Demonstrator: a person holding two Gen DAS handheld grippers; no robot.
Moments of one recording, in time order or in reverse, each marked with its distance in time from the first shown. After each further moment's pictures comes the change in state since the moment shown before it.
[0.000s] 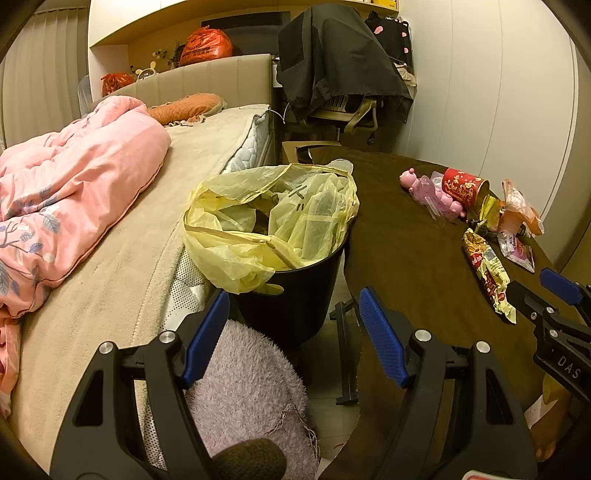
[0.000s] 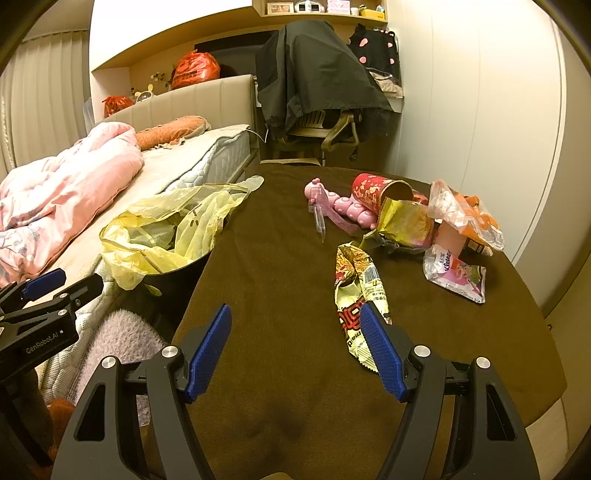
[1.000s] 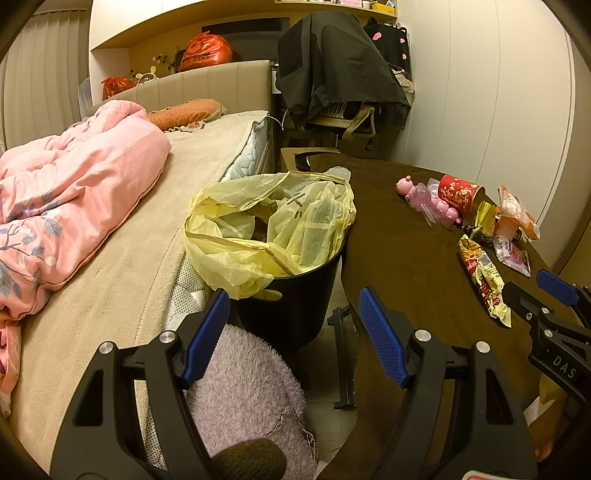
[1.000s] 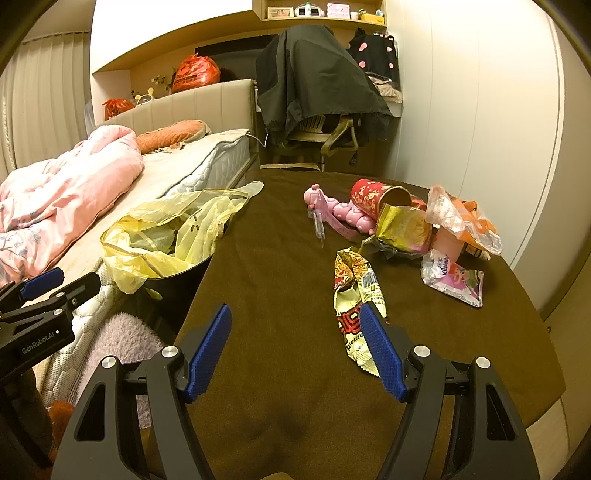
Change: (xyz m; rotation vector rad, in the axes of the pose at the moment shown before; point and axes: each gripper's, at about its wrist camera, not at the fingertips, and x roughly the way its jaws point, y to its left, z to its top) left arm -0.007 0.000 0.002 -0.005 -0.024 -0.008; right arm -0.004 0.001 0.004 0.003 -0.012 -0.002
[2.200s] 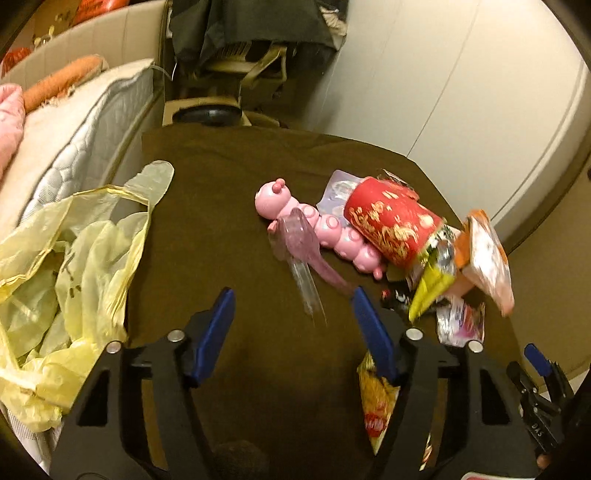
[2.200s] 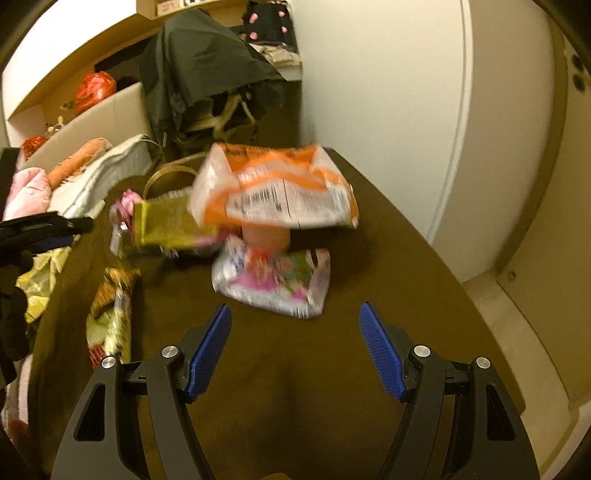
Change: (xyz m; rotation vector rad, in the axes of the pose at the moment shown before) left arm 0.191 -0.160 0.123 0.031 0.267 -0.352; right arm 0.061 -0.220 0.012 0.200 0.048 -0.171
